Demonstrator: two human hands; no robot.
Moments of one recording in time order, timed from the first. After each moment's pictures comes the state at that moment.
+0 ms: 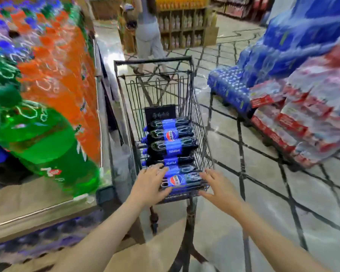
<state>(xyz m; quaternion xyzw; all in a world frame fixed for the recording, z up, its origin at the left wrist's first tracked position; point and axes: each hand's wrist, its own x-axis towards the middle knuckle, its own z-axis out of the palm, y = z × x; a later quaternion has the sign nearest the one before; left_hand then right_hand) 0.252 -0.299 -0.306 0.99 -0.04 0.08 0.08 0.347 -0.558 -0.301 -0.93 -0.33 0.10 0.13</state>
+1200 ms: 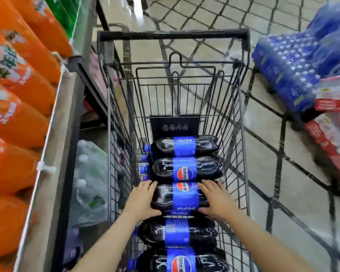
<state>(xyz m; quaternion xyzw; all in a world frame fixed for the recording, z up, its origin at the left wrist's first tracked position) 0.536 -0.133 -0.467 0.96 0.14 -0.23 0.12 0.692 -0.378 -0.451 -0.87 -0.42 0.27 -0.02</state>
